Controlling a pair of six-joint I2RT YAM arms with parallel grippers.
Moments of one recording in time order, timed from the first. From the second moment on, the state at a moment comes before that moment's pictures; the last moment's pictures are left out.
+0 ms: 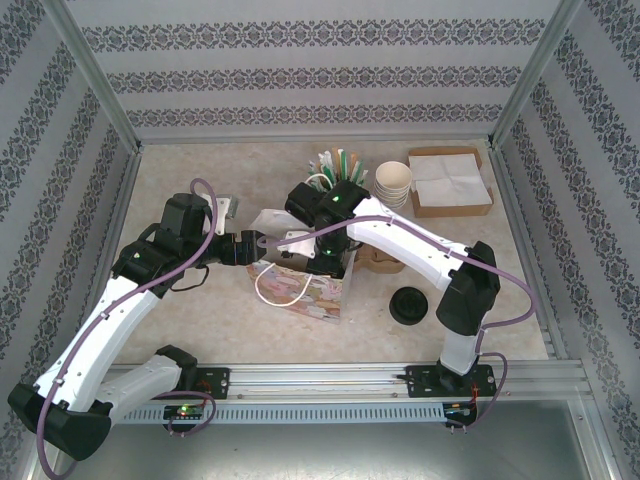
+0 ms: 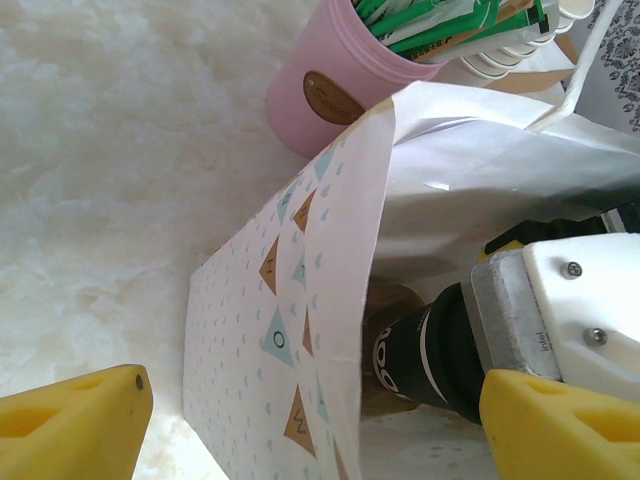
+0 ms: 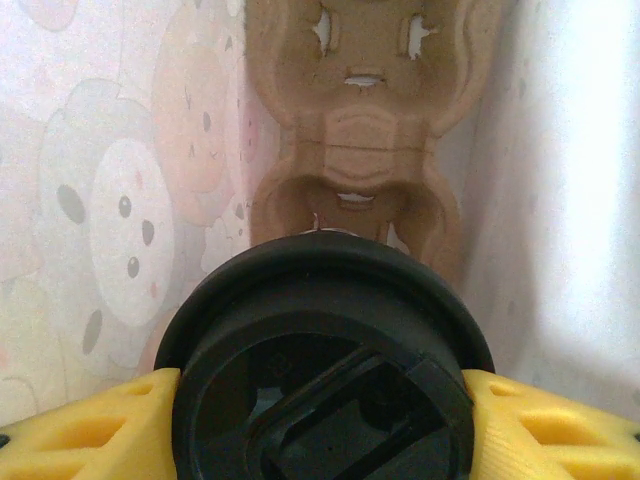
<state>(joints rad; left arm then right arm) -0.39 0.97 1.07 -0.84 0.26 -0.38 0.89 1.83 1.76 -1.41 -0.17 -0.42</state>
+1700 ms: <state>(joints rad) -0.39 0.97 1.07 -0.84 0.26 -0.38 0.95 1.73 1.58 -1.22 -0.10 -0.34</state>
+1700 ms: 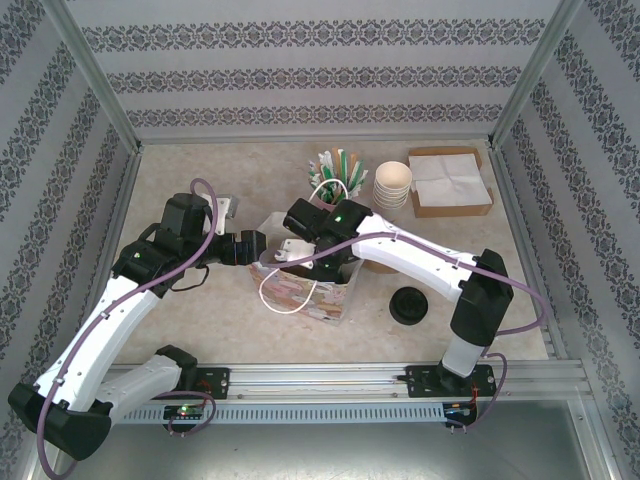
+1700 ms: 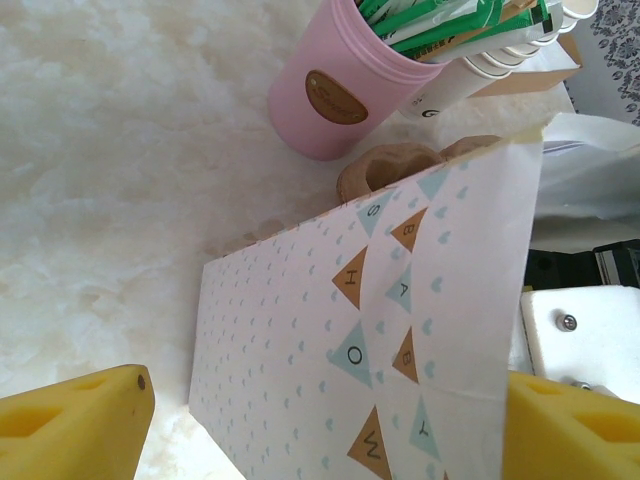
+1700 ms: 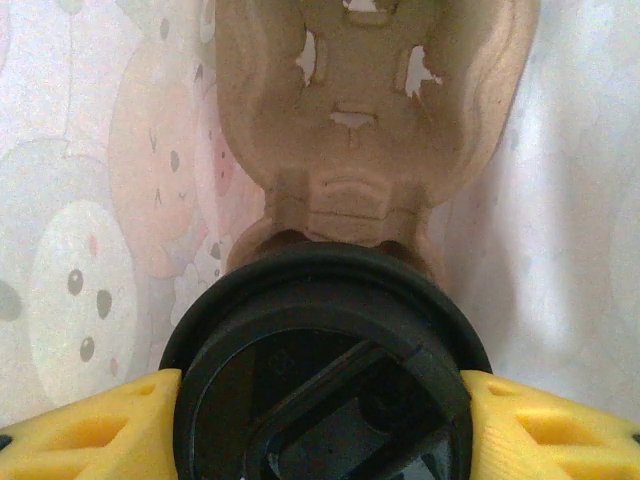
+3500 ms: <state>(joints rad) -0.39 0.97 1.07 -0.86 0.21 -0.39 1.00 1.62 1.35 -0.98 -0.08 -0.24</state>
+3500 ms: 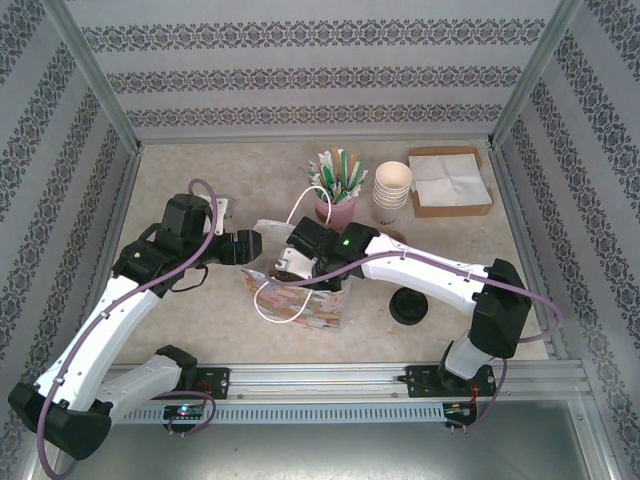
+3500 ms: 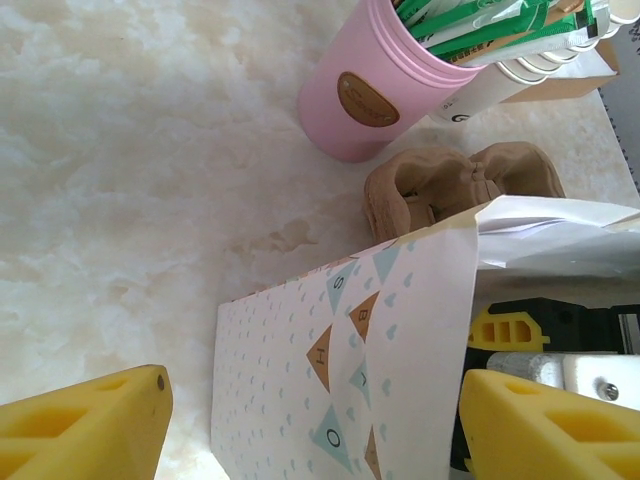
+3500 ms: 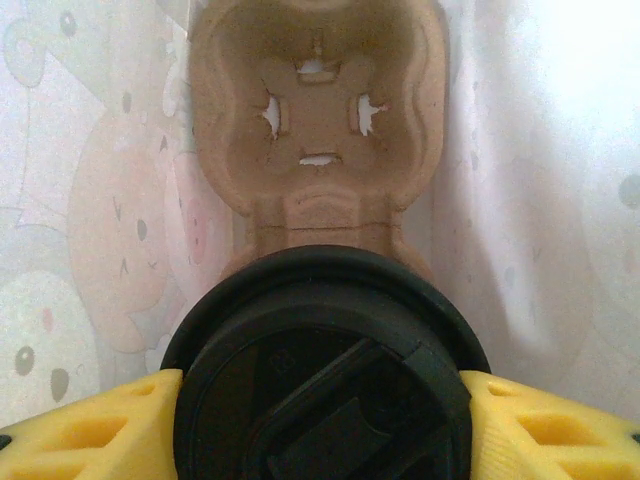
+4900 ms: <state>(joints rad) -0.39 1.02 1.07 -0.86 0.21 -0.40 0.99 1.57 1.24 -0.81 -0.10 -0.19</state>
